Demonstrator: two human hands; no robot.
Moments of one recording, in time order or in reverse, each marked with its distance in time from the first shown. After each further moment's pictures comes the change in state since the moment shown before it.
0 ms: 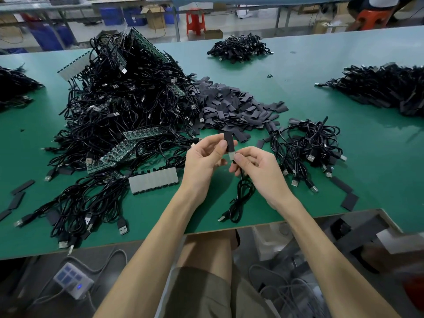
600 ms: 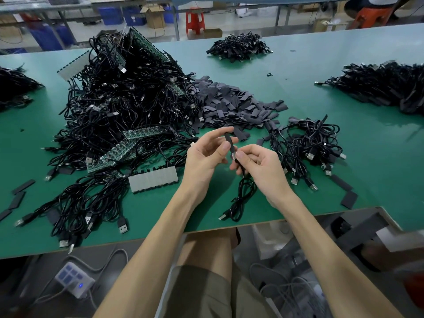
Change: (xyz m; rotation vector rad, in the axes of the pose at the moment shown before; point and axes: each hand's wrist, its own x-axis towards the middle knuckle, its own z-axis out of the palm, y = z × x) left_hand -0.002 0.006 0.001 0.098 -0.084 0.109; right_hand 0.000 -0.001 -0.001 0.059 0.033 -0.009
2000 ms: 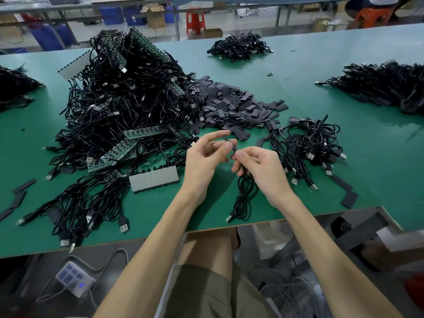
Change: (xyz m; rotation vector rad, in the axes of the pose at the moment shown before) left_hand -0.003 0.000 0.002 0.020 0.083 -0.029; right_hand 0.001 0.004 0.000 -0.020 0.019 0.034
